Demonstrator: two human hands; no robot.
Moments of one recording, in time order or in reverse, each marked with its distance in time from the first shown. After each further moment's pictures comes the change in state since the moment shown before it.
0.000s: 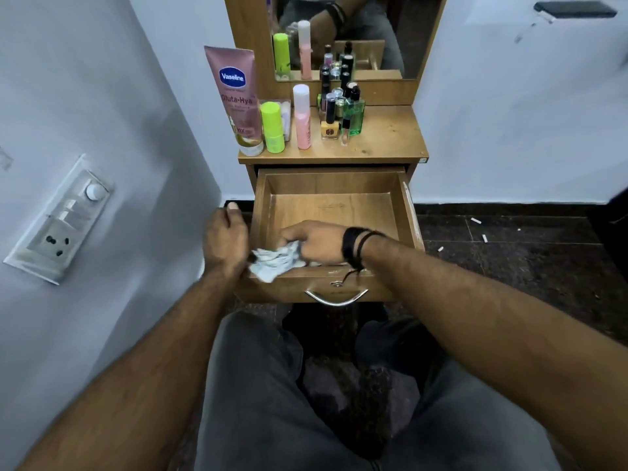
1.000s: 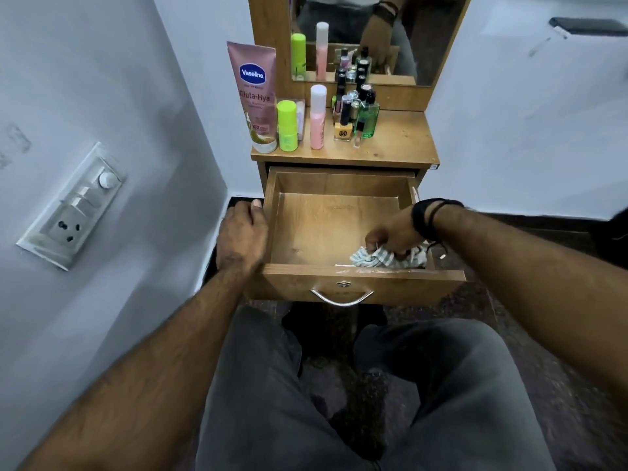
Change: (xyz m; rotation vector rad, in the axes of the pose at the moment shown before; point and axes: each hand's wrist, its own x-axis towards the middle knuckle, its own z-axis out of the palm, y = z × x) left_hand -0.012 0.009 0.000 0.169 -0.043 0.113; right_hand -0.053 0.035 -0.067 -0.515 -0.343 0.469
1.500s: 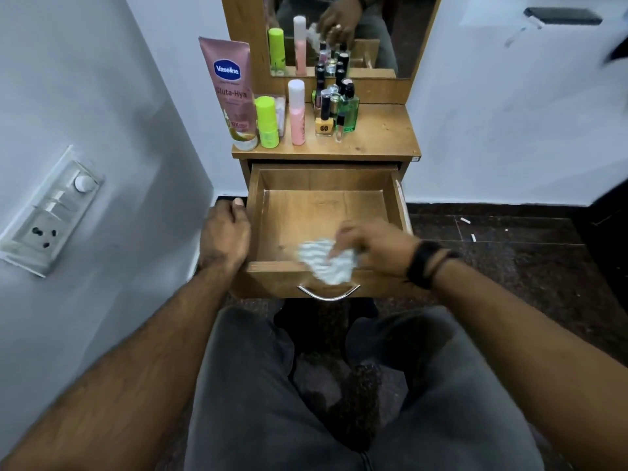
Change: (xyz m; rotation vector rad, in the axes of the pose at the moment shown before) left_hand 0.004 0.000 0.003 -0.021 -0.030 -0.041; right_hand -0.018 -0.013 0.058 0.257 0.613 -0.400
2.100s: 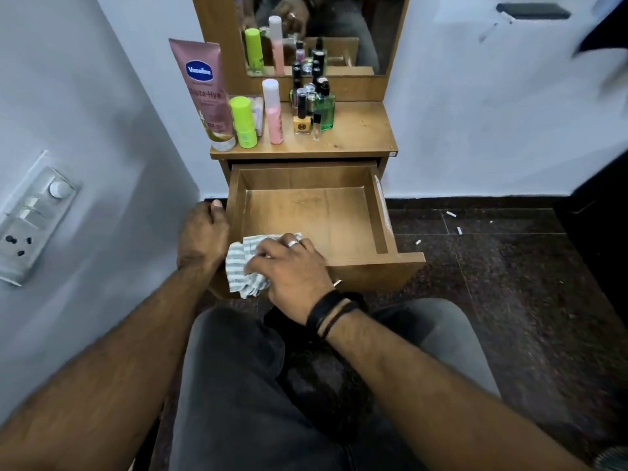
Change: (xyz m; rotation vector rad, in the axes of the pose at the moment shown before) left_hand 0.000 0.000 -0.002 0.039 0.014 0.021; right_hand 0.019 -0.077 0.080 -0.231 0.420 -0.049
